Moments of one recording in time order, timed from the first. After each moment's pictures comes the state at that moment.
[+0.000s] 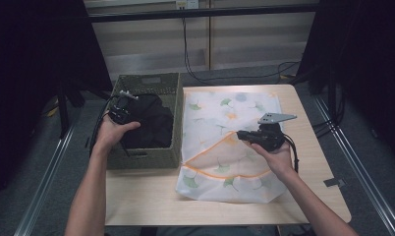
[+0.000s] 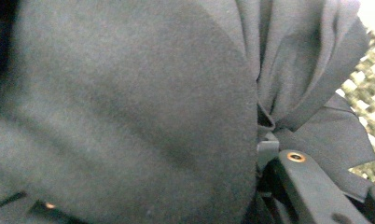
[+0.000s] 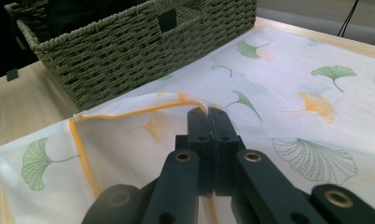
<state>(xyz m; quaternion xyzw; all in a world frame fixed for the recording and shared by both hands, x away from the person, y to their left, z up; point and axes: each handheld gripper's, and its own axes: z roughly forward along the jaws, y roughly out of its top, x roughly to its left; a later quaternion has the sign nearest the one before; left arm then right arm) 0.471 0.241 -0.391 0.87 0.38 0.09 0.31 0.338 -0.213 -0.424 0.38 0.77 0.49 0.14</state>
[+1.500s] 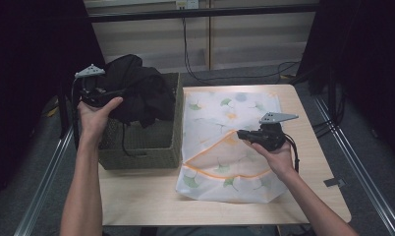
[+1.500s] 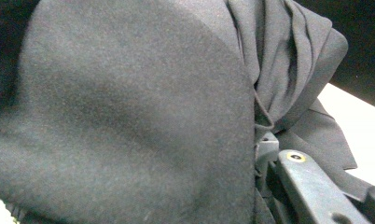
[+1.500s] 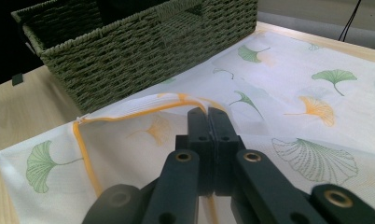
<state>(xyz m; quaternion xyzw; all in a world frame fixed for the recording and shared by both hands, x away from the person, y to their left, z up) 0.441 0.269 -0.301 0.76 0.37 0.19 0.50 0.337 -0.215 -0.422 0.38 0.77 0.50 0.14</state>
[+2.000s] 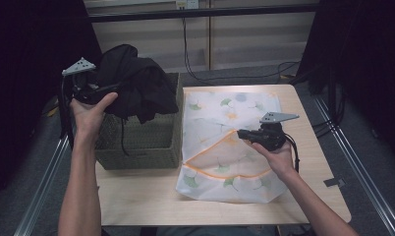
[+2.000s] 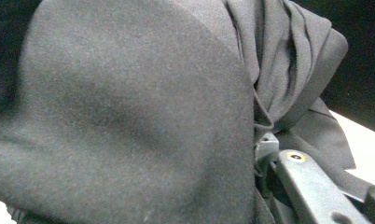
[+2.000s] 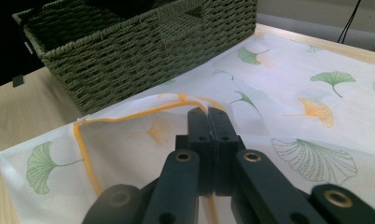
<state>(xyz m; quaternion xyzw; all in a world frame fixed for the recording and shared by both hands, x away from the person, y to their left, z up) 0.422 0.271 -0.273 0.74 0.35 0.21 0.54 0.337 -0.215 -0.421 0.38 0.77 0.50 0.14</state>
